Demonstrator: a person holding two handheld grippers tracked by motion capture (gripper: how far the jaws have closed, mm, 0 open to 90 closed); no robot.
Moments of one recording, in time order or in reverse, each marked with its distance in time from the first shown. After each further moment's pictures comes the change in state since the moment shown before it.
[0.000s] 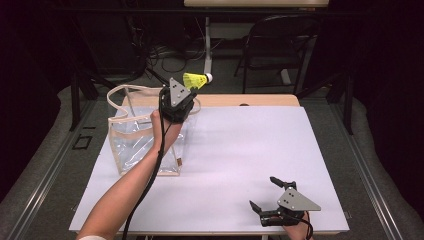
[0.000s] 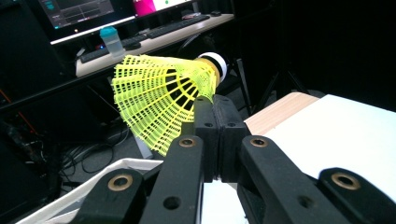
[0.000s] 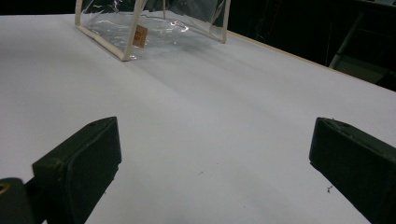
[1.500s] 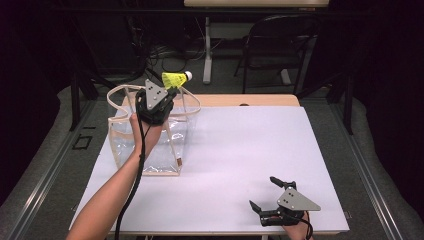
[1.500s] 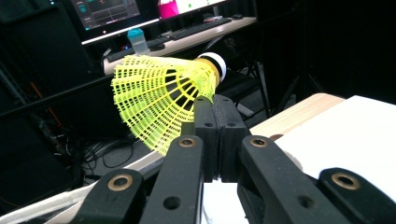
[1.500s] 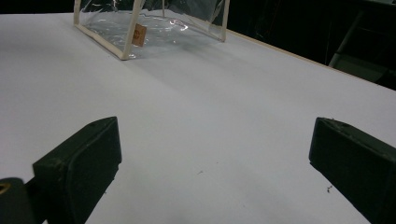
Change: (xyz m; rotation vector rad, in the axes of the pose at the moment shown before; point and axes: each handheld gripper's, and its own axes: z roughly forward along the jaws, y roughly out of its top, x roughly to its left) left arm 0.034 -0.012 -0.034 -0.017 0.077 -0.016; right arm 0.000 0.000 0.001 0.003 -0.005 0.003
